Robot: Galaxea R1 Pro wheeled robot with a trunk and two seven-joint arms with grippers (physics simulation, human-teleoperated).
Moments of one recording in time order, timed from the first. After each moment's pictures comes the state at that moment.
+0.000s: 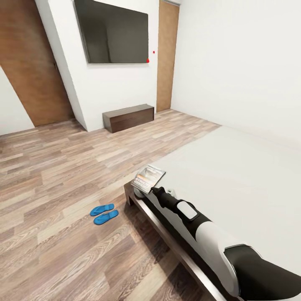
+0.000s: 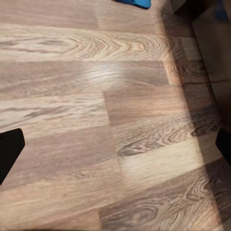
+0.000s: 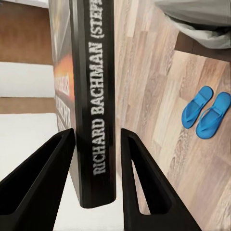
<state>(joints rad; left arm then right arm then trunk) -0.17 0.27 -0.09 -0.01 1.02 -0.46 -0.83 -0.98 0.17 0.10 -0.24 -1.09 0.31 0.32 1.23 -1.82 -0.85</state>
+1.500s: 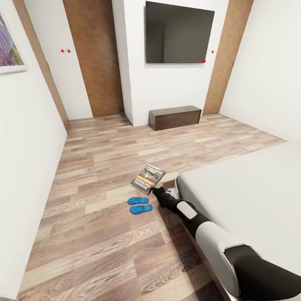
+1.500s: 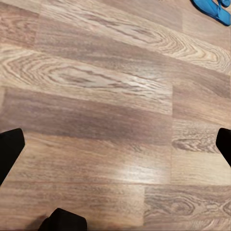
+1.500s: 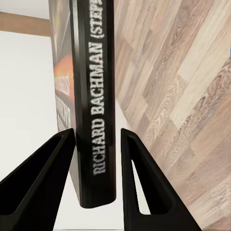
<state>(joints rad) -0.17 0.22 -0.10 -0.01 0.93 -0.46 -0.70 -0.97 0.17 0.10 -0.24 -1.09 0.31 0.32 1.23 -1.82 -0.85</state>
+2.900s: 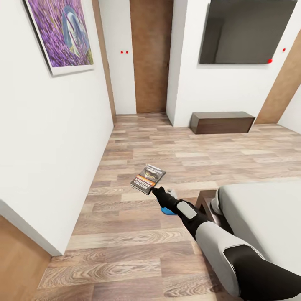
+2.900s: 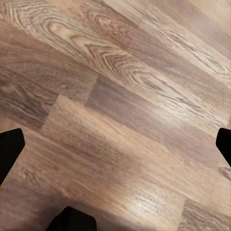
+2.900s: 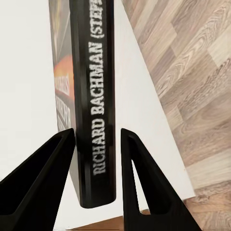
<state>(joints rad) -0.17 0.22 -0.10 -0.02 0.93 -0.46 -0.64 -0.98 0.17 0.10 -0.24 -1.09 0.31 0.32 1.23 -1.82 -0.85</state>
